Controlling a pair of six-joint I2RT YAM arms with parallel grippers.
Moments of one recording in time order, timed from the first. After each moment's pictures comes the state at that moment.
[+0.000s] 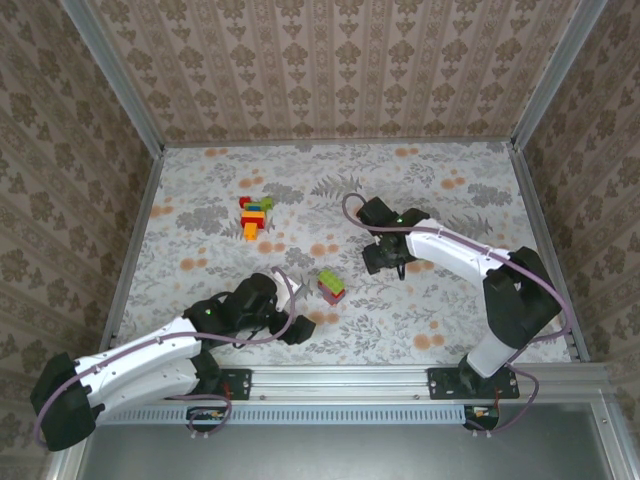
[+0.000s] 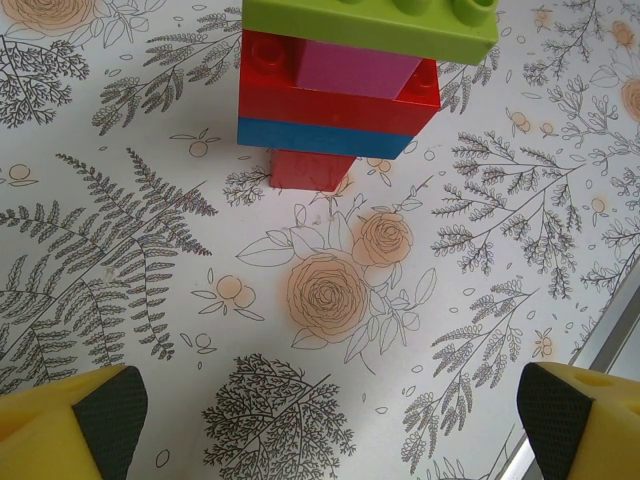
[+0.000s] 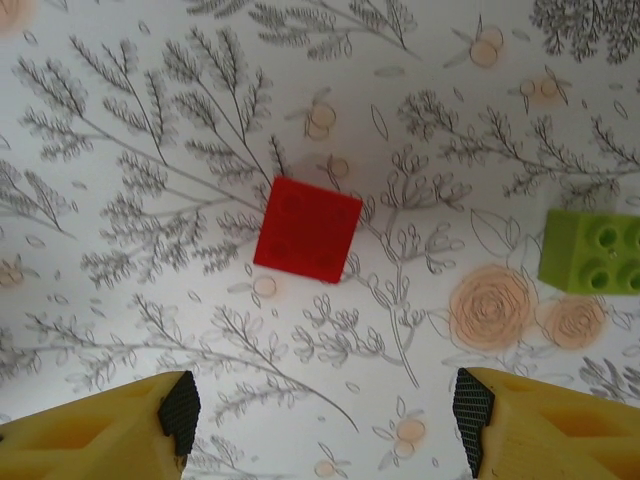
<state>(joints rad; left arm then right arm) -0.98 0.82 0.42 -0.39 0.11 -0.26 0.59 1.64 1.16 -0.84 0.21 0.31</state>
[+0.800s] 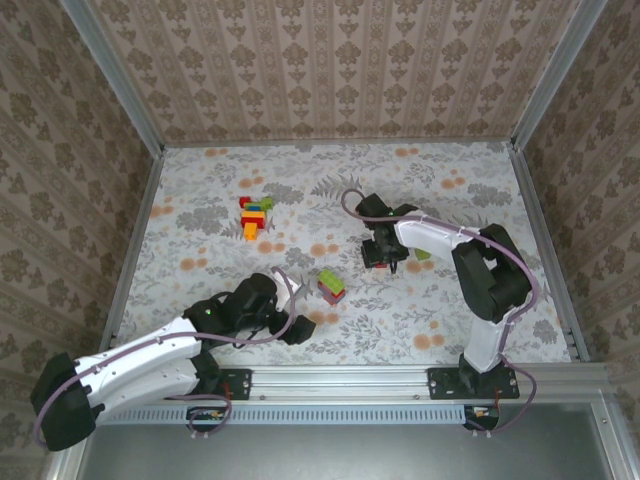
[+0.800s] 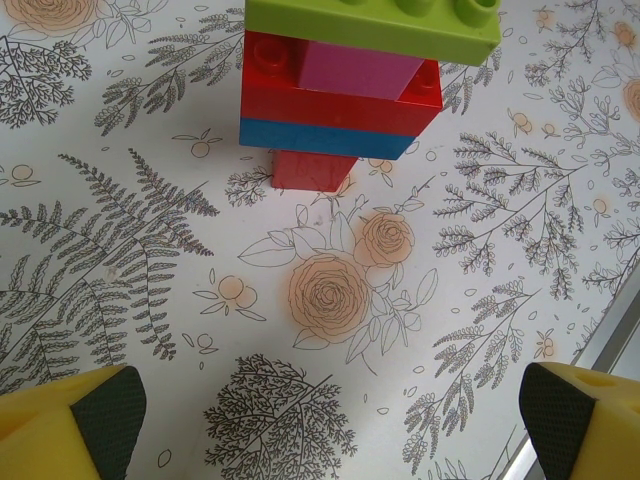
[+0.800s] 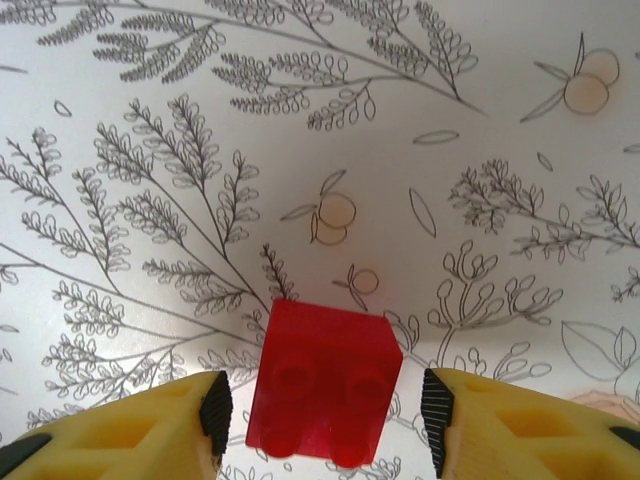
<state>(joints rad) -0.98 0.82 0.42 -0.39 0.10 -0.26 0.52 1.84 1.20 -0.73 0.12 0.32</state>
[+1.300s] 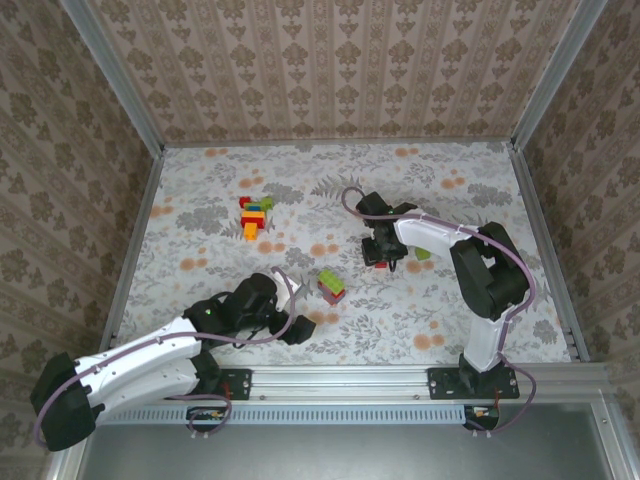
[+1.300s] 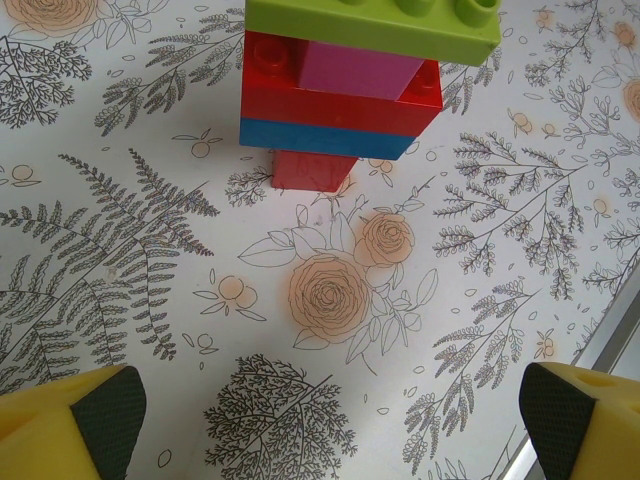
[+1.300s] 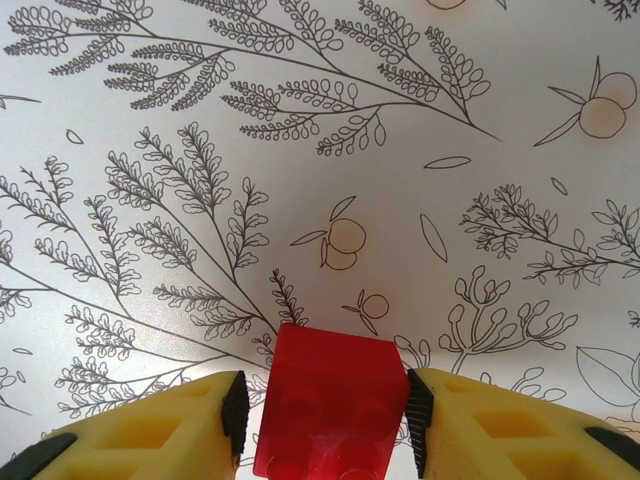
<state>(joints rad) -0.98 0.82 0.42 -0.39 0.10 -0.26 0.51 1.85 1.21 -0.71 0.10 0.32</state>
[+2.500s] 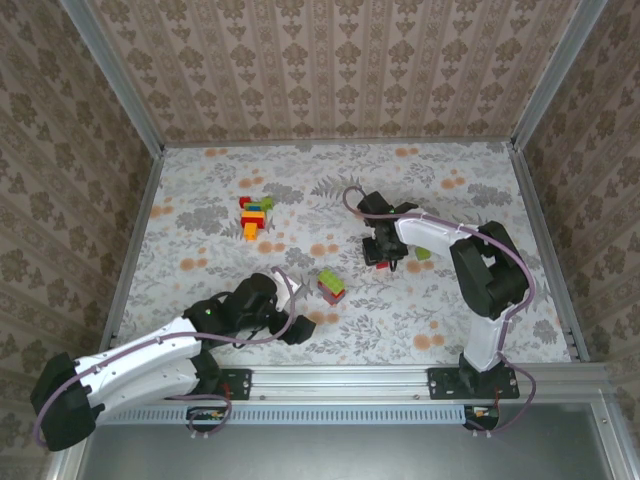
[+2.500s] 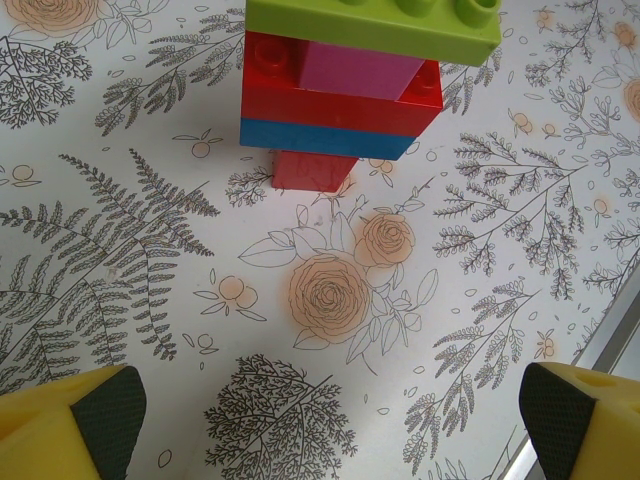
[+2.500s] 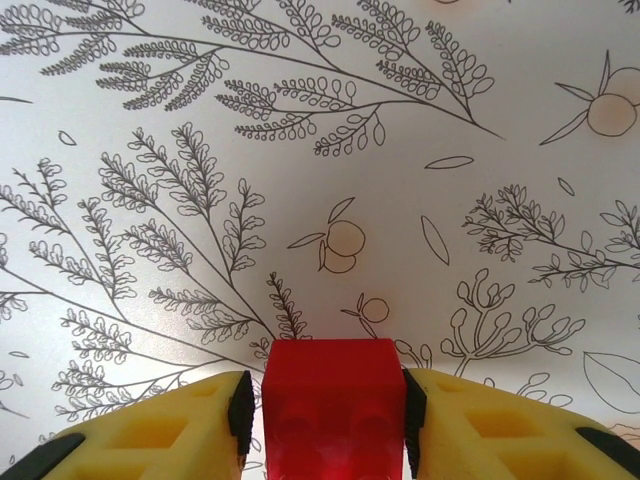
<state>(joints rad) -0.98 0.82 0.42 -0.39 0.10 -0.26 0.50 1.86 1.21 -0.71 0.07 0.32</state>
